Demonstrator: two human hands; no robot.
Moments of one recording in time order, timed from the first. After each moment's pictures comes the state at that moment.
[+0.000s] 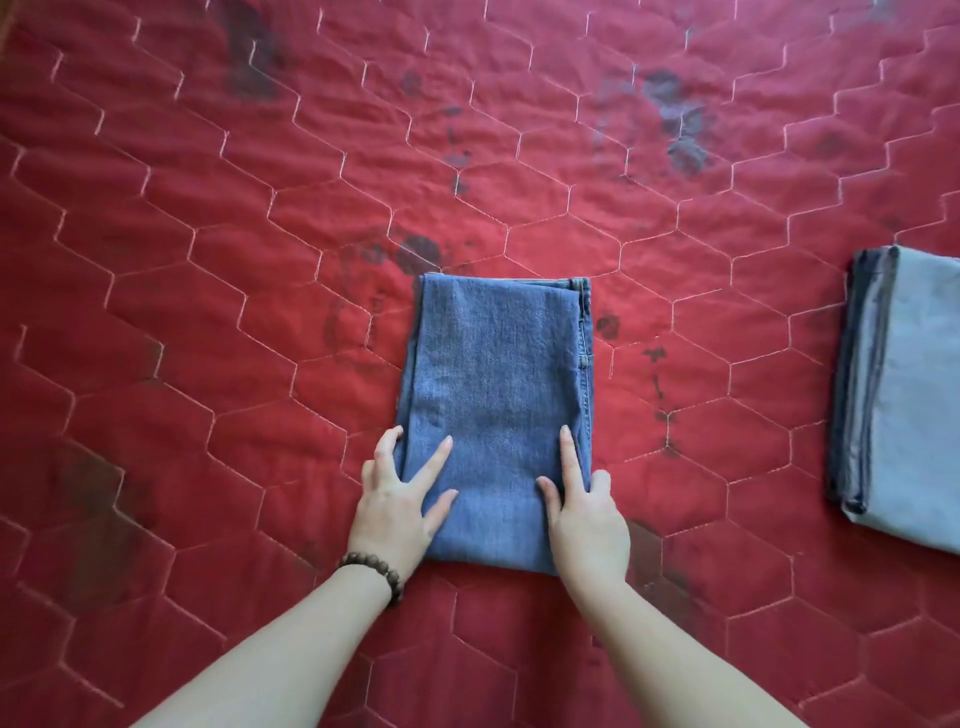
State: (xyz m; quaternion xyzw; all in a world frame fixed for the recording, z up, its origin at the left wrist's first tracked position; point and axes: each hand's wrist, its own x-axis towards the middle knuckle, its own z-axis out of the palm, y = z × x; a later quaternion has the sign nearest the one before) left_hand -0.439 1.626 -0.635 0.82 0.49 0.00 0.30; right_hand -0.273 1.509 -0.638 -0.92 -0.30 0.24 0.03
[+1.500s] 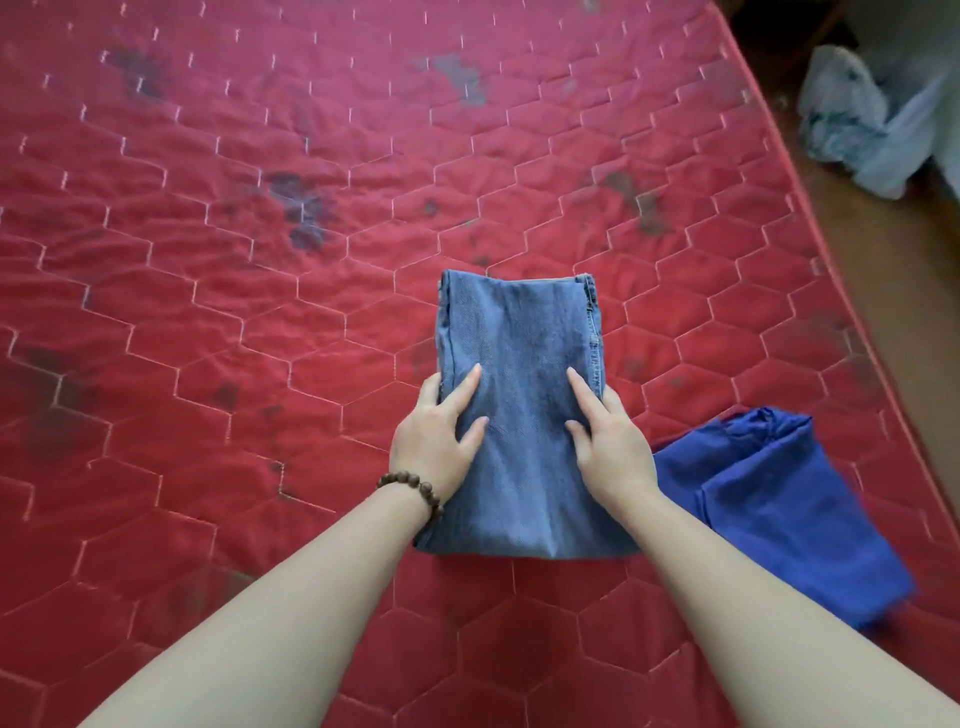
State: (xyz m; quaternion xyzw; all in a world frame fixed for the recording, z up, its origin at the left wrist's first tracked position) left_hand 0.027 1.412 -0.526 0.86 0.37 0.05 0.36; right_hand 0.171 1.262 -0.516 -0.91 -0.31 0.20 0.18
